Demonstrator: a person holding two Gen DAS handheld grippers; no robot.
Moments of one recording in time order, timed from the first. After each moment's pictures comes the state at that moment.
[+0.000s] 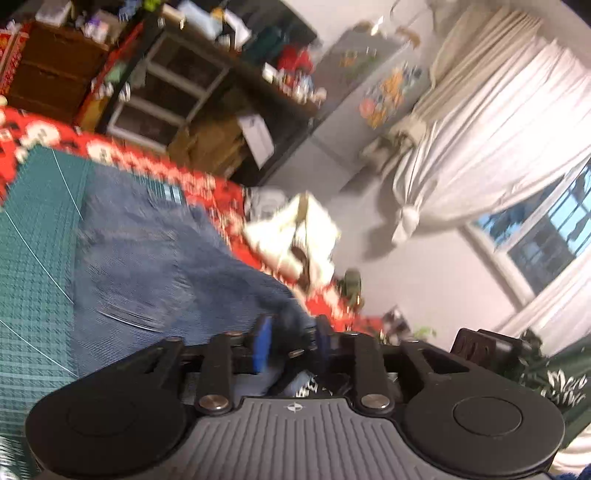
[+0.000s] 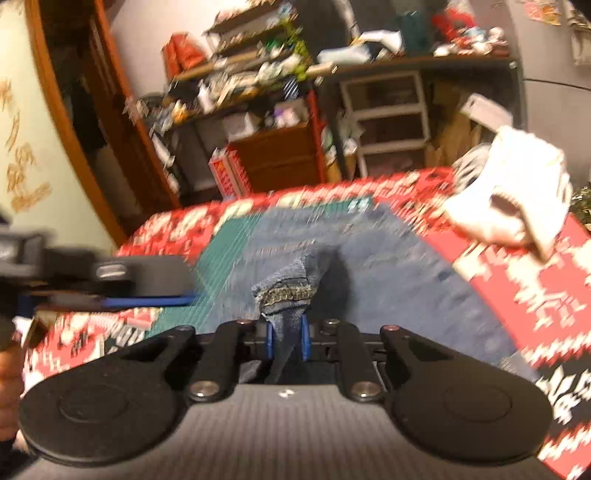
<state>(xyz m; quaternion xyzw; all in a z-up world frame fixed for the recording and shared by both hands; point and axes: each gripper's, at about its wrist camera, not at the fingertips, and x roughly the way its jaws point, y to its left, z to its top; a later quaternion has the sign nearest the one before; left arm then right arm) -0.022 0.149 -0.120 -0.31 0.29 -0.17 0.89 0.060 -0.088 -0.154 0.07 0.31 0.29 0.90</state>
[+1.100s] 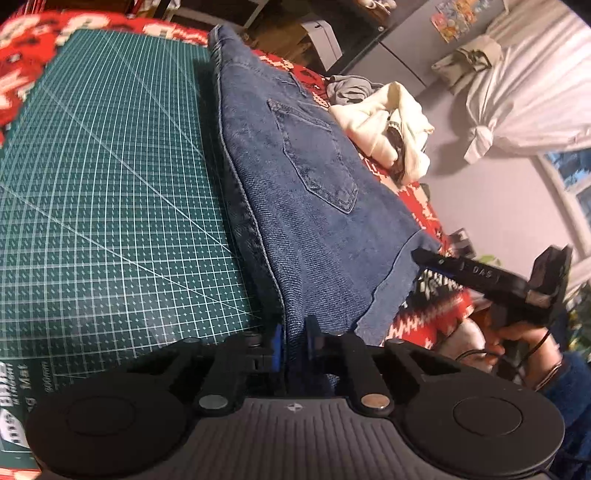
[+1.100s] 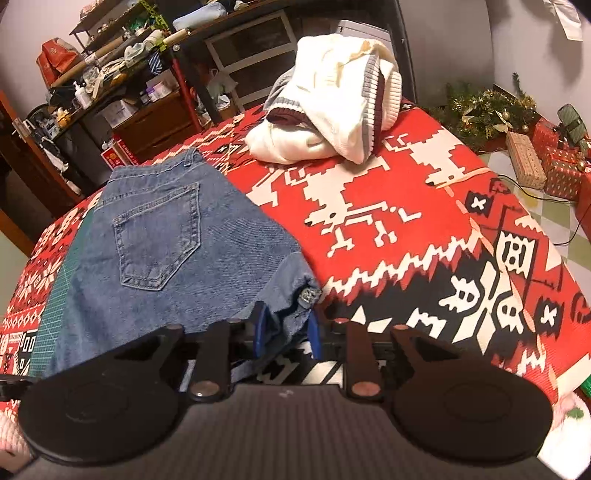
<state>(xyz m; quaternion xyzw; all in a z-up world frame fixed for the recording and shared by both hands) -0.003 0.130 -0.212 -0.27 0.46 -0.12 0.84 0.114 -0.227 -0.229 0.12 0.43 0.15 0.88</state>
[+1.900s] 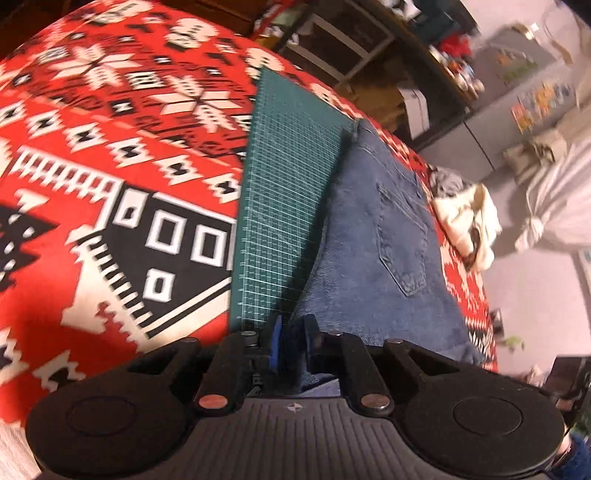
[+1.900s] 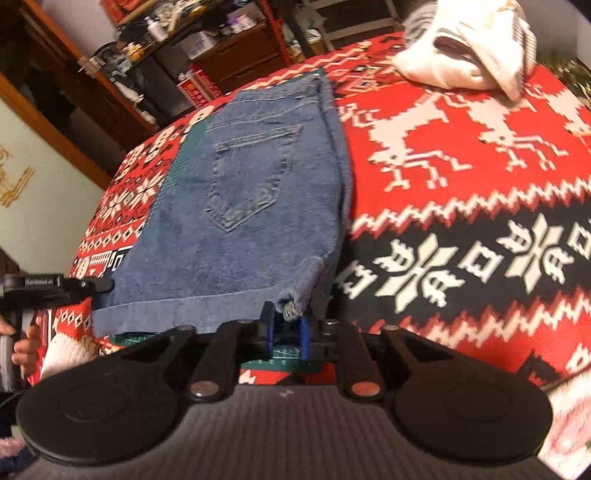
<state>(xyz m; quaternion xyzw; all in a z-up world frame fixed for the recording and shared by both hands) -0.076 0.278 -0.201 -0.36 0.43 0.01 0.83 0.051 -0.135 -0.205 0.12 0.50 0.27 0.81</state>
